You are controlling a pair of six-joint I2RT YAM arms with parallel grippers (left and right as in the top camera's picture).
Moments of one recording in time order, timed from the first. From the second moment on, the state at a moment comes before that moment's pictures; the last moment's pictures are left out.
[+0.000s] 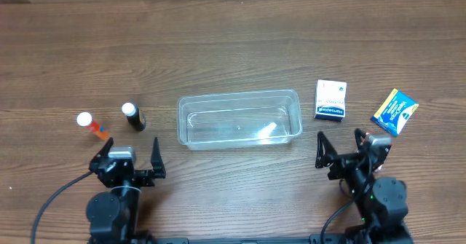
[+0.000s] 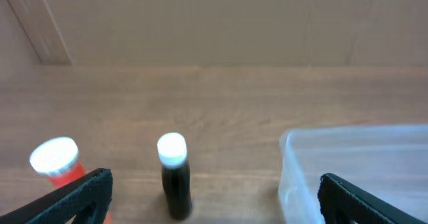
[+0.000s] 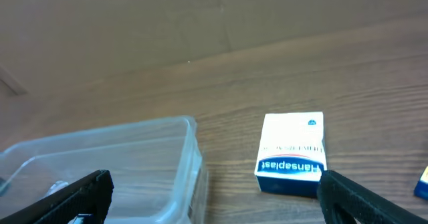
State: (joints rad) left arm 0.05 0.09 0.24 -0.32 0.03 -0.01; right arm 0.18 0.22 0.23 -0.24 -0.02 0.28
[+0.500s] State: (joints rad) left arm 0.05 0.80 0.92 -0.76 0.03 -0.05; right arm 0.18 1.07 0.96 -0.76 -0.03 0.25
